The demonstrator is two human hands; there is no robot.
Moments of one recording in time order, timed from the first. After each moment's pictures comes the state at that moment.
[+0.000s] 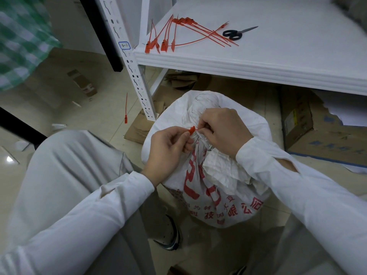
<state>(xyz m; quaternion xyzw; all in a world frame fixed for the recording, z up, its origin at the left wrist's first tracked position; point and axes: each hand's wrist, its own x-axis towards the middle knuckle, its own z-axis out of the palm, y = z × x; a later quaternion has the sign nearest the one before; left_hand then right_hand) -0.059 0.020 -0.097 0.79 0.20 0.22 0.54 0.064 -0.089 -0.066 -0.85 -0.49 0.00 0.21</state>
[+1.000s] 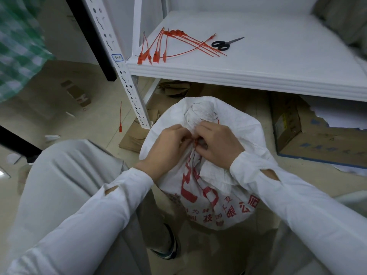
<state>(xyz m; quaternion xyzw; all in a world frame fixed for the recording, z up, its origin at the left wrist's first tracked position) -0.023 0.044 -0.098 0.96 0.03 0.17 0.24 0.069 -0.100 -0.095 -0.80 -0.54 -0.05 0.24</state>
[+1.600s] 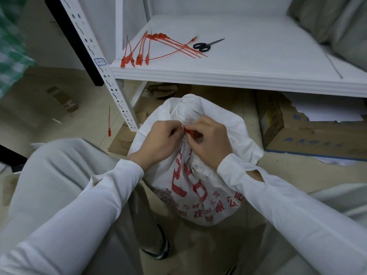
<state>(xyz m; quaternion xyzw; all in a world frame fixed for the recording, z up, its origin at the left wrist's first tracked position) -0.005 0.024 -0.081 0.93 0.05 0.13 0.33 0.061 -0.121 -0.097 -0.81 -0.41 -0.11 0.41</state>
